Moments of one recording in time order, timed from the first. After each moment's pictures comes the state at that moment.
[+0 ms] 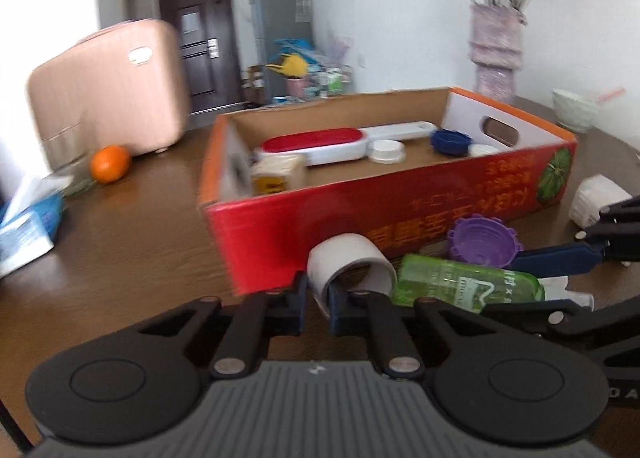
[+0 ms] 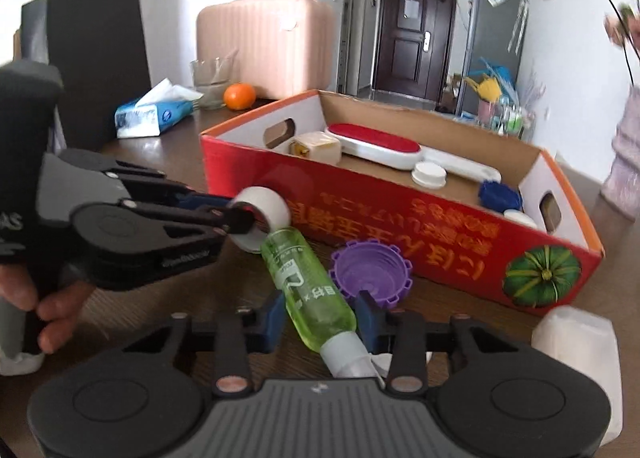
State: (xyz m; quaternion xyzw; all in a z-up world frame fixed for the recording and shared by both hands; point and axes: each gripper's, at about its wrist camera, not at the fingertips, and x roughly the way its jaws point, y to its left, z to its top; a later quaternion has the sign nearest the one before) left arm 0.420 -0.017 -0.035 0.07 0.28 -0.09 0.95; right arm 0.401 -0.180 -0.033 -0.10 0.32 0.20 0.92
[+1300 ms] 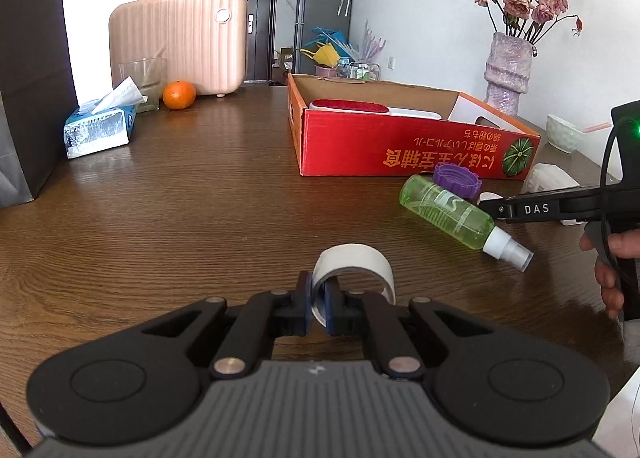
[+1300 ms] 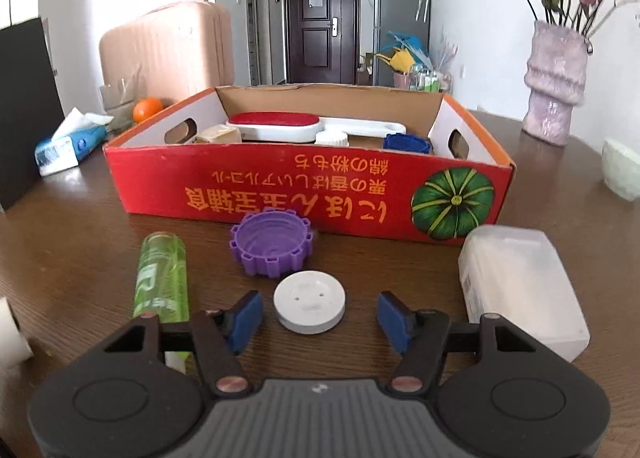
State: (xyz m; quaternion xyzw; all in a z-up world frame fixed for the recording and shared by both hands) left arm 0.298 0.031 -0.034 -0.01 0.30 -0.07 0.95; right arm 0.393 -0.227 -0.050 -0.02 0.33 0.08 0.94
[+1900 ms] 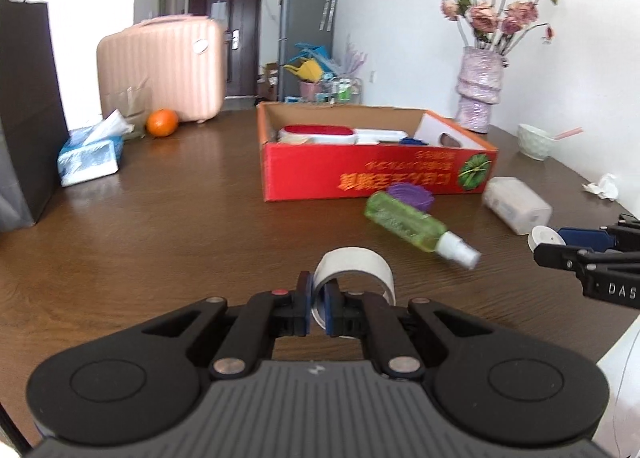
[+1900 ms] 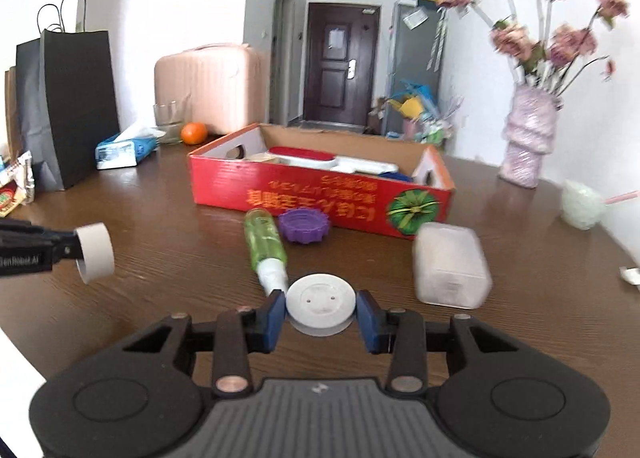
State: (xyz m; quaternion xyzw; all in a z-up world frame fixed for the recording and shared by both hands) left arm 0.266 0.005 0.001 0.00 0.28 -0.10 0.96; right arm 0.253 -0.237 -0.006 -0.06 0.26 0.09 0.96
